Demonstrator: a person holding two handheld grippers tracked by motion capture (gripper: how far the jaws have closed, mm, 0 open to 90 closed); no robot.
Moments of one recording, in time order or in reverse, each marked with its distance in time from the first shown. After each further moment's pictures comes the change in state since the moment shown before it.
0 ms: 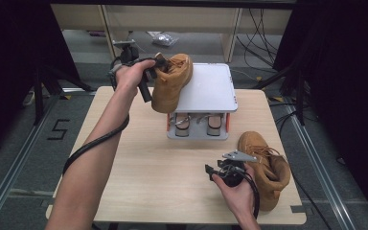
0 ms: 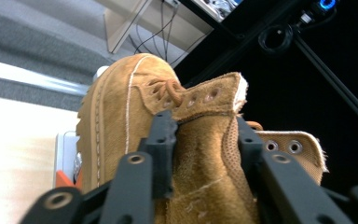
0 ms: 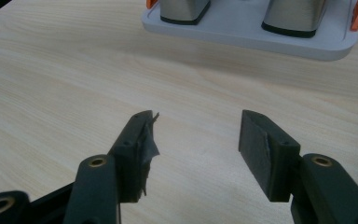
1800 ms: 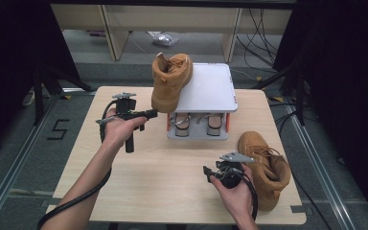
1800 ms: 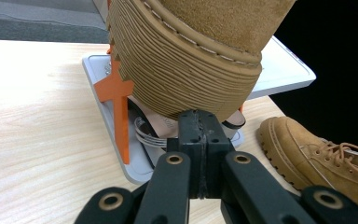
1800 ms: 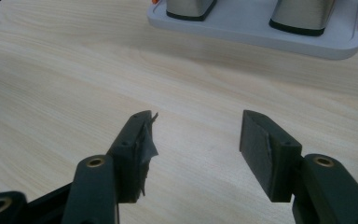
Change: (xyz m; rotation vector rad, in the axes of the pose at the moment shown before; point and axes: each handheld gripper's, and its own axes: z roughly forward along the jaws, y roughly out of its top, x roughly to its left) left arm 0.039 -0.112 -0.057 0.164 0.001 0.305; right arm 0.006 -0.001 0.001 0.004 0.002 -0.038
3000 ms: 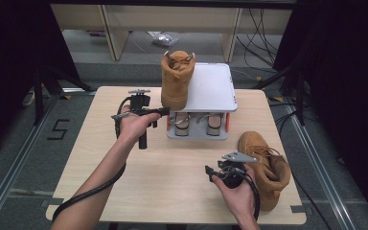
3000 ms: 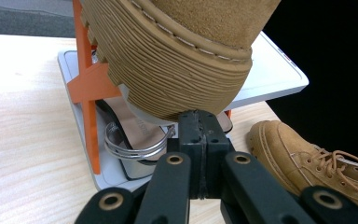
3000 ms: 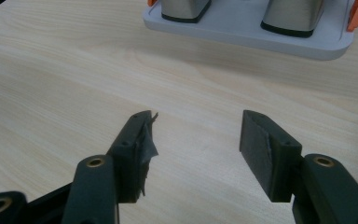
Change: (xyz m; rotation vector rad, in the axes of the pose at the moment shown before) left arm -0.023 0.008 0.030 0.032 -0.016 -0.014; right arm -0.004 0.001 -0.005 0.000 -0.013 0.008
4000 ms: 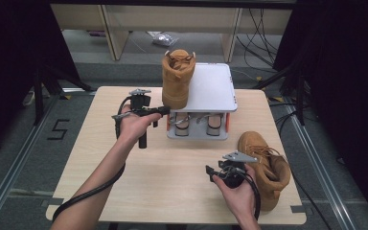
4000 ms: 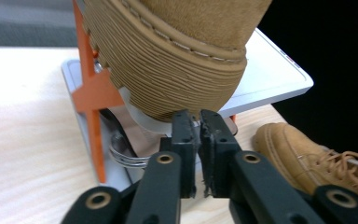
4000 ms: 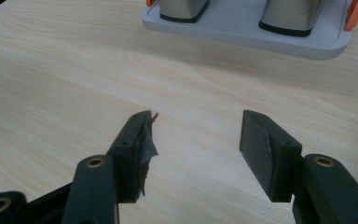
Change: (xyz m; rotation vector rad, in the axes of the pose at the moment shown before) left arm 0.002 -0.004 -0.003 -0.038 0.014 0.065; right arm -0.002 0.000 0.000 -0.002 -0.002 -0.001
